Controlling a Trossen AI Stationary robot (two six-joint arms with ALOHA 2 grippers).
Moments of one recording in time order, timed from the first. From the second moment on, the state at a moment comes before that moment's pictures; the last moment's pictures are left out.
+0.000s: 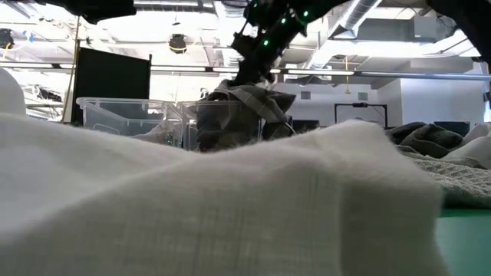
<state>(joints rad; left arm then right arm) -0.21 0.37 0.57 -0.19 -0.61 0.25 -0.41 1.98 1.85 -0.60 -0.01 -0.05</state>
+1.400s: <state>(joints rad) -0.21 0.36 0.57 -0.21 -0.62 0.26 -0.37 2.07 2.26 -1.50 0.16 -0.09</state>
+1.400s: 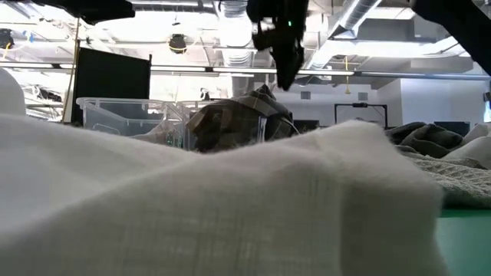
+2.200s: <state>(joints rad) -0.22 0.36 0.57 -0.30 -0.59 0.14 -0.46 1.98 1.57 -0.71 0.26 -0.28</state>
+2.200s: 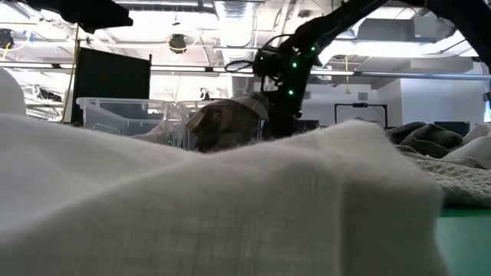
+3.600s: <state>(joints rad) -0.22 0.36 0.57 -0.28 -0.59 0.14 -0.32 1.89 1.71 -0.35 0.21 -0.31</state>
